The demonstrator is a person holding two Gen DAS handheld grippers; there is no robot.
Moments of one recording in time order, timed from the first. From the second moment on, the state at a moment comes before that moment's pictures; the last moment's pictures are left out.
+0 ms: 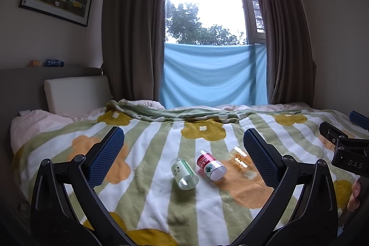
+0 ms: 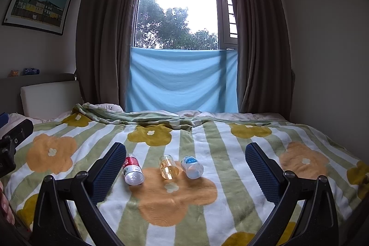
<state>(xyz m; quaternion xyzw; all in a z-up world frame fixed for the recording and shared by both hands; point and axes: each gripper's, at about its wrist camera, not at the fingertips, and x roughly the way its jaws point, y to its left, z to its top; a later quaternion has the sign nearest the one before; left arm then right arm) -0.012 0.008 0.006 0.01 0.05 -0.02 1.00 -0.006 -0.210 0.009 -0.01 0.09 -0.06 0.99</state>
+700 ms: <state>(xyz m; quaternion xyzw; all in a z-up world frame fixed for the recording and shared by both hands) 0.020 0.024 0.008 0.01 0.09 0.00 1.00 0.056 -0.193 0.020 -0.05 0.11 0.02 0.99</state>
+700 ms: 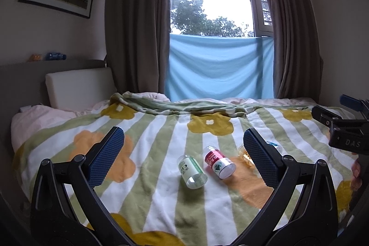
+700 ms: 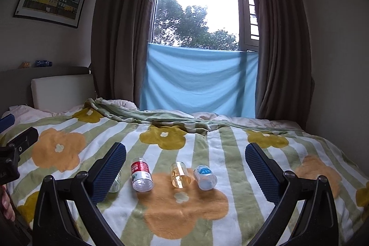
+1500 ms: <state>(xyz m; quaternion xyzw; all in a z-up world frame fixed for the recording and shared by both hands) 0.076 0.057 -0.034 0.01 0.18 0.03 0.98 0.369 -0.093 -0.144 -0.09 0.51 0.14 0.84</state>
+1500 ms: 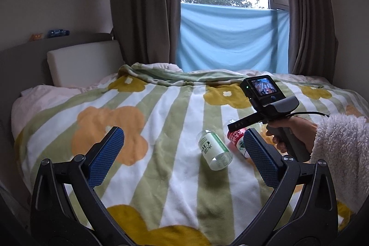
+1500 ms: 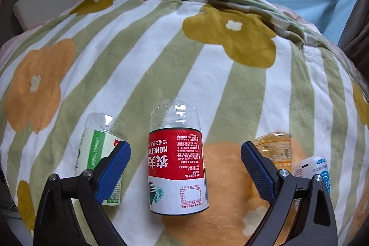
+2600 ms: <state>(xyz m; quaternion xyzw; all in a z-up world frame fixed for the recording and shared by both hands) 0.097 0.048 -0.070 0.02 0.28 -0.01 0.96 0.291 -0.131 -0.108 -0.09 0.51 0.14 0.84</state>
